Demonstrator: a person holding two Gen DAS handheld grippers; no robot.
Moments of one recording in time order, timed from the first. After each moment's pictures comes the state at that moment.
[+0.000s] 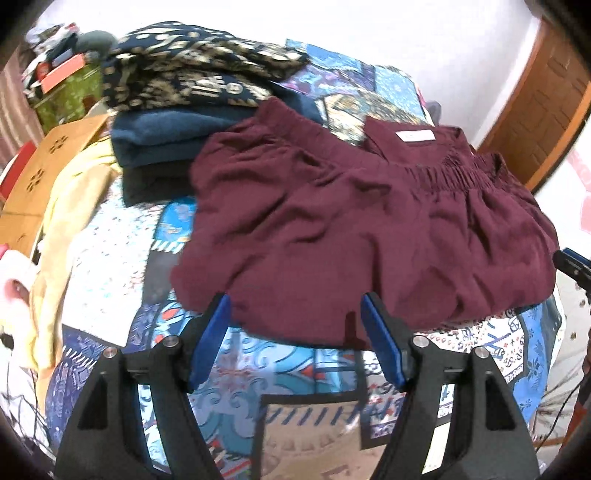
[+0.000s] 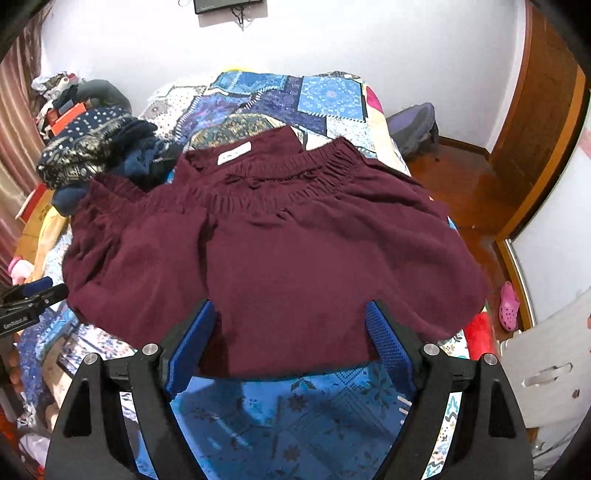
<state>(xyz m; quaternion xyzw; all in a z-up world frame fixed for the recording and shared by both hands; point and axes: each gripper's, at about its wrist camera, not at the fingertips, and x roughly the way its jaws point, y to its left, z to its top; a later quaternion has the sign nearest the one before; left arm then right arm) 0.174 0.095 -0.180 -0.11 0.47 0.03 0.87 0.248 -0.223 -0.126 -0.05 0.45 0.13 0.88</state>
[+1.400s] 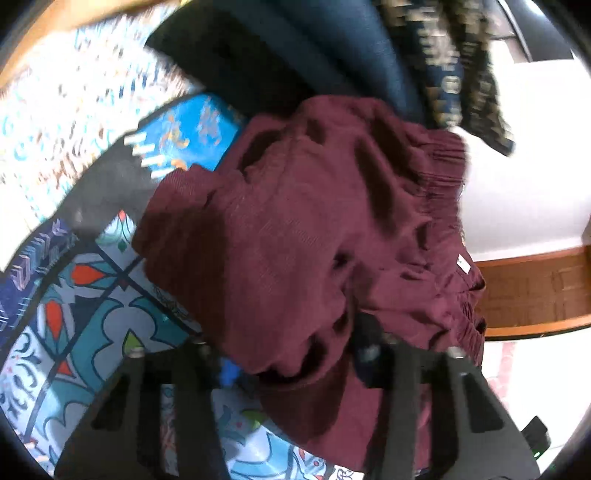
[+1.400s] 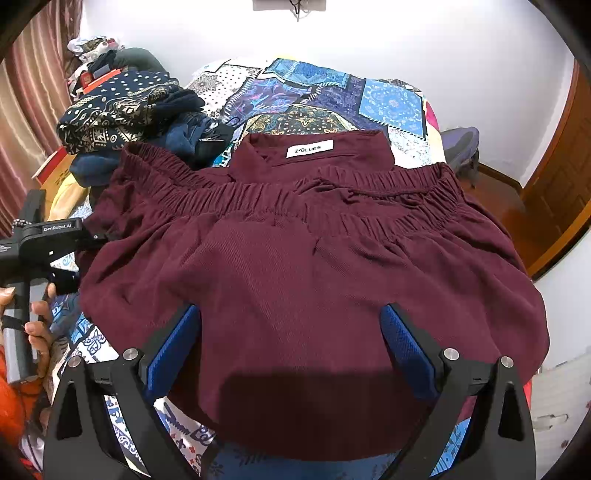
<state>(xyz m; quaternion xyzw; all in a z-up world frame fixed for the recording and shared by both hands) 0.228 0.171 -0.259 -0.47 0.45 0.06 0.75 0.267 -0.152 -0.158 -0.12 0.45 0.19 0.86</state>
